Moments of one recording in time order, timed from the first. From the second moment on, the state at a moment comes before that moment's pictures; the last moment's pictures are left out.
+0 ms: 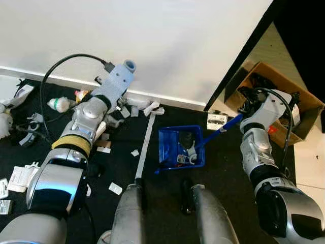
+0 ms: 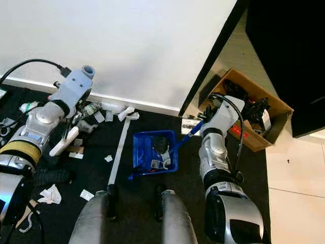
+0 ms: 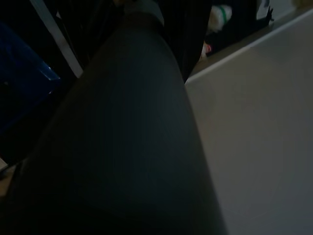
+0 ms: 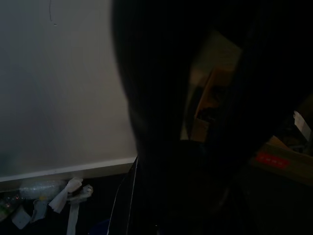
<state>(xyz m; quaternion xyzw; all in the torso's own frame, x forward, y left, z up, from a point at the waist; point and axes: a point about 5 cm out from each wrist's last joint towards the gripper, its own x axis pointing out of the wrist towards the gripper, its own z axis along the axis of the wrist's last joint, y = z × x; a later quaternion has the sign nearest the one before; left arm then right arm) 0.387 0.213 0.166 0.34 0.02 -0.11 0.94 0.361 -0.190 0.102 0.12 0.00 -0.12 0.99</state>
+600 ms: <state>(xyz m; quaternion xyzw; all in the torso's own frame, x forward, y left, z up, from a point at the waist) 0.388 0.106 0.149 0.12 -0.02 -0.07 0.99 0.362 -0.191 0.104 0.11 -0.01 -0.12 0.99</state>
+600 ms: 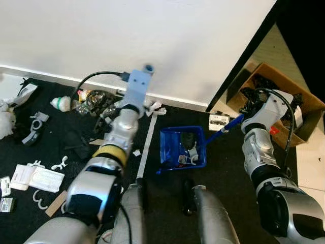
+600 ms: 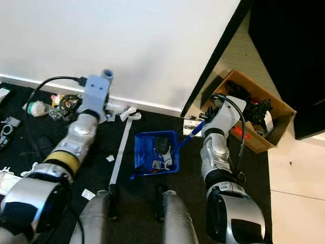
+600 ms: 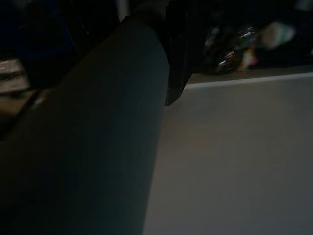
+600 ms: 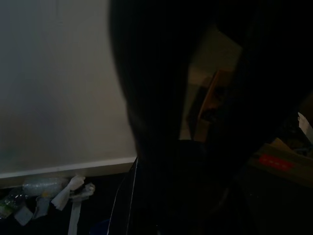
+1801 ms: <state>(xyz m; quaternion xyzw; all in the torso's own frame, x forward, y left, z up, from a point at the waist) 0.410 0.101 0.245 0.03 -0.07 -0.24 0.97 0.363 -0.191 0.106 0.11 -0.01 -0.12 0.99</state>
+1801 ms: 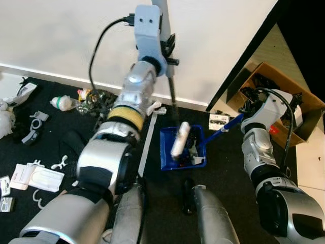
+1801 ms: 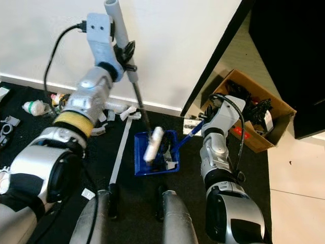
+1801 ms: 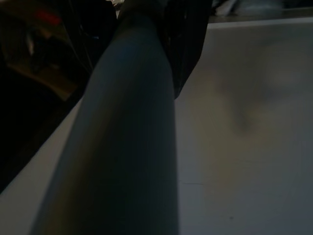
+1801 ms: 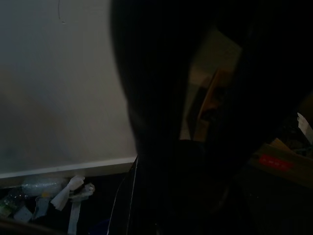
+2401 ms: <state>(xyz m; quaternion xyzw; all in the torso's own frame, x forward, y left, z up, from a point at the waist) 0.388 0.178 0.242 0.07 -0.07 -0.18 0.98 0.361 -0.190 0.096 0.13 0.02 -0.11 0.99</state>
